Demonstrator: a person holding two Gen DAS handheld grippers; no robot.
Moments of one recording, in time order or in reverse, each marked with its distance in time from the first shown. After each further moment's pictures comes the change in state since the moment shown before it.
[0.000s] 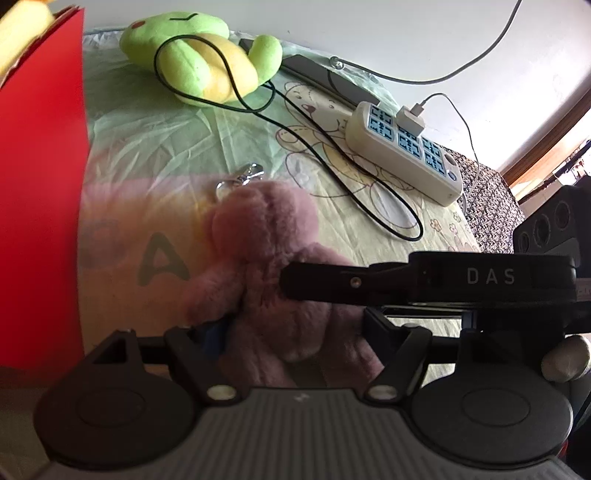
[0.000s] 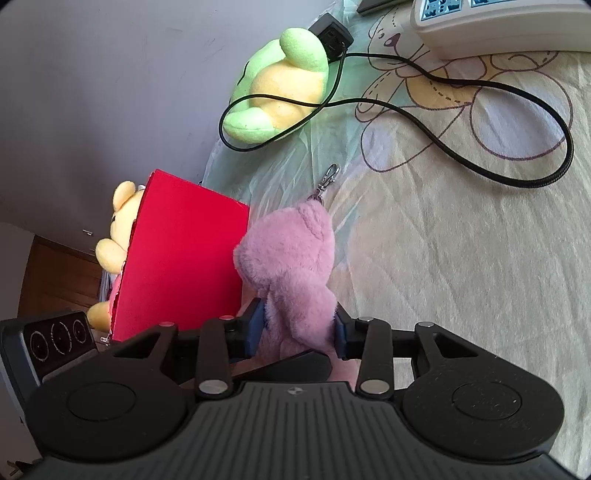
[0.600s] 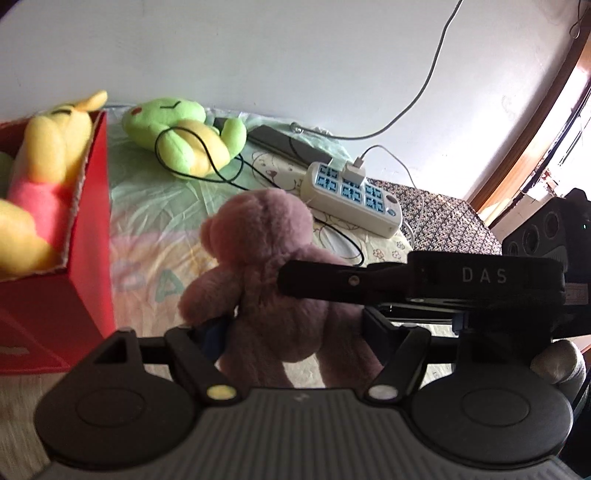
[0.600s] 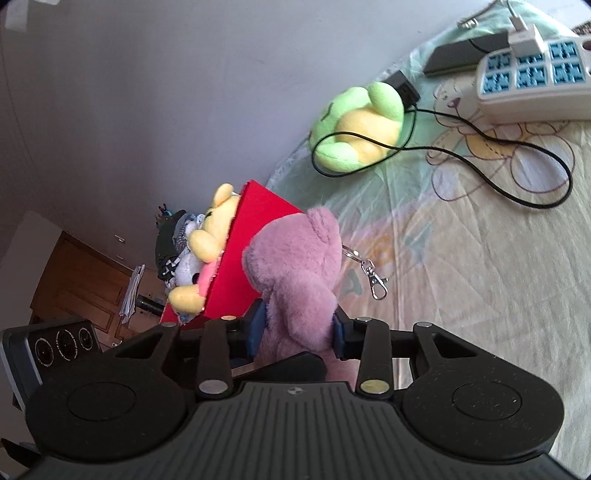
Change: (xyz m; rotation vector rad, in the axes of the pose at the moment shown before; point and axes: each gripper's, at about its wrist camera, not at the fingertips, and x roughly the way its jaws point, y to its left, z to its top) left arm -0.096 -0.020 -0.028 0.097 -0.224 -0.042; right arm -0.053 0.068 -0.038 -0.146 -0.163 0.084
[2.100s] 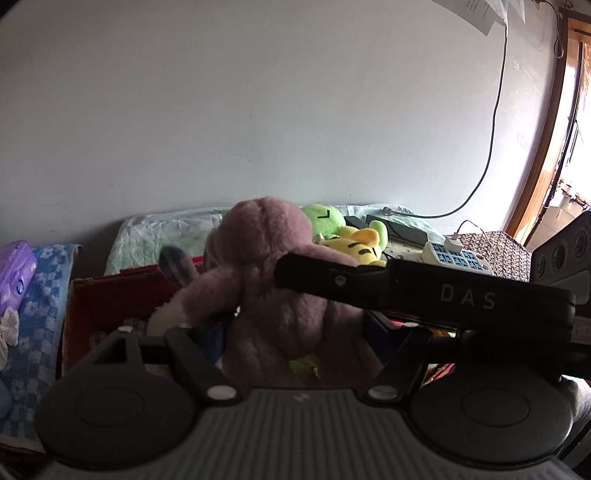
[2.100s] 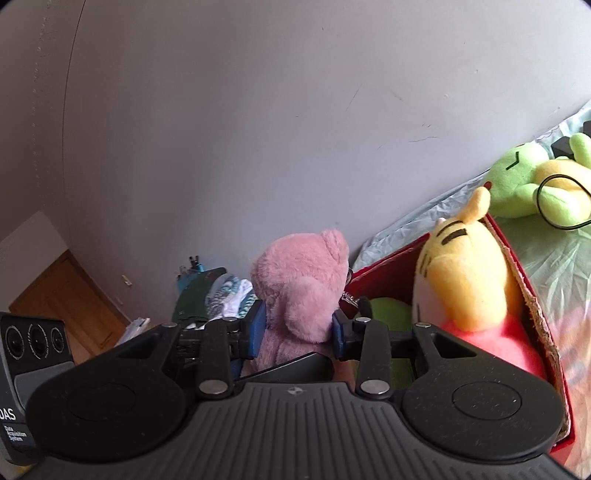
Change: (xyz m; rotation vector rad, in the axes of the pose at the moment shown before) left arm -0.104 0.228 0.057 0.186 -0.172 0.065; right arm 0.194 0.161 -0.037 -0.193 -0.339 -0.005
